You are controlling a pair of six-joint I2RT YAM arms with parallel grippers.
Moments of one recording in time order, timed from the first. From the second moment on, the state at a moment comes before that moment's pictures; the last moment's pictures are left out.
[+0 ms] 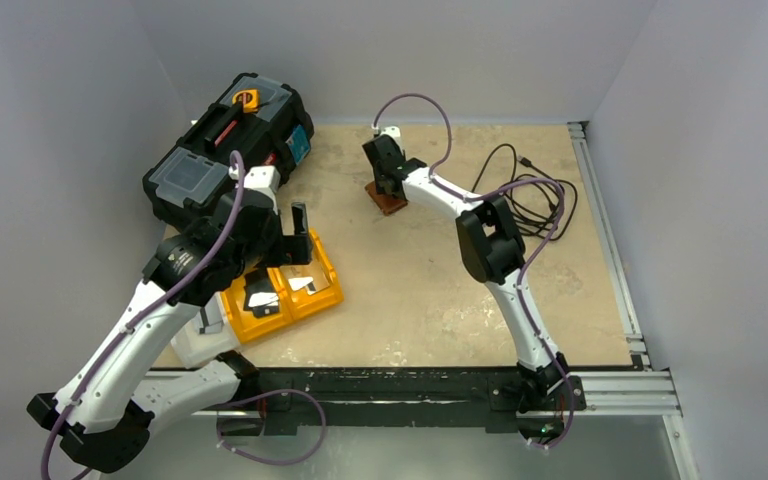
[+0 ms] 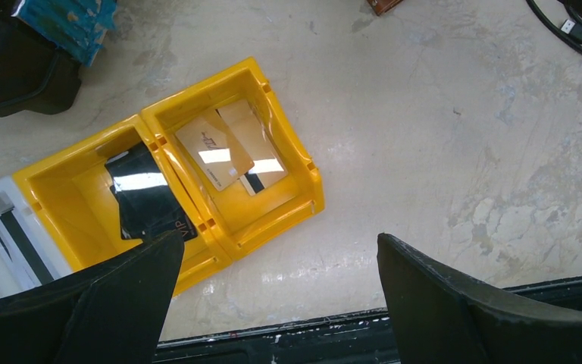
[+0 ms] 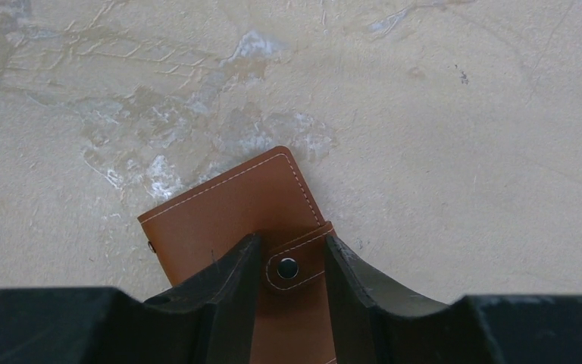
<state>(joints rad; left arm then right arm) -0.61 0.96 1.28 -1.07 -0.29 -0.52 0.62 2.42 2.04 -0.43 0.45 0.30</state>
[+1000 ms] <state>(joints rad) -0.61 1.05 1.24 -1.04 -0.26 -0.59 0.62 2.22 1.74 -0.44 0.32 0.46</state>
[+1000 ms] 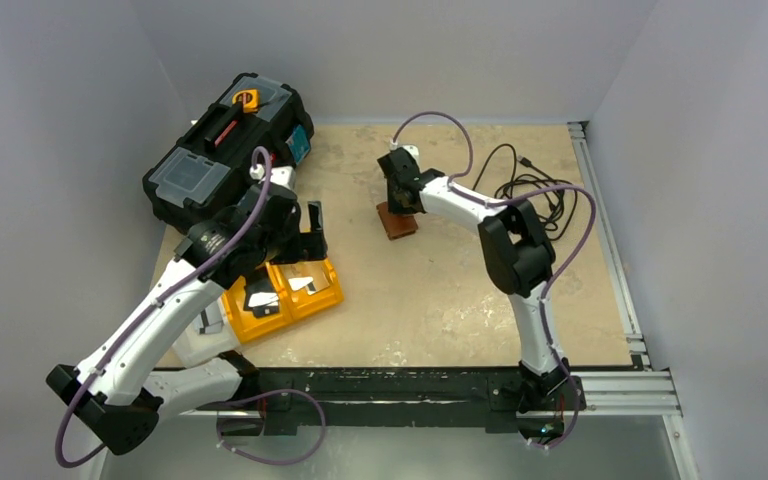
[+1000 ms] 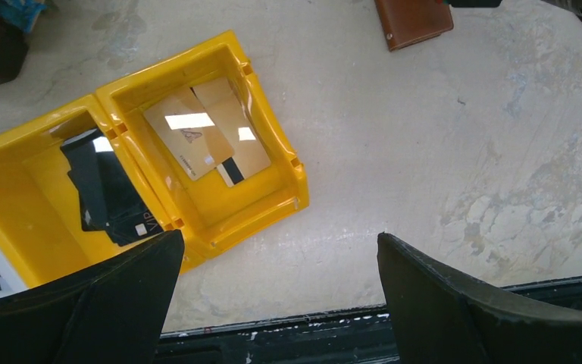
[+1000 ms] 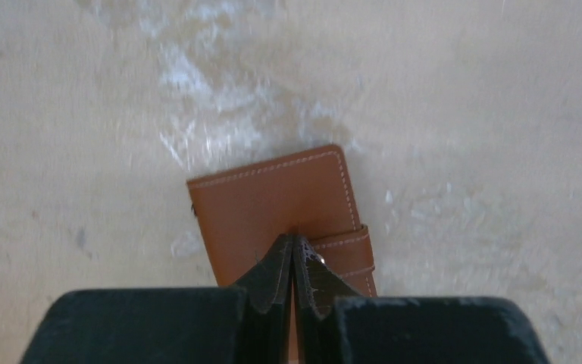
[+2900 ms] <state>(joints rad) -0.60 1.15 1.15 -0.87 -0.13 -0.68 0.63 2.13 1.58 -0.37 0.38 0.45</state>
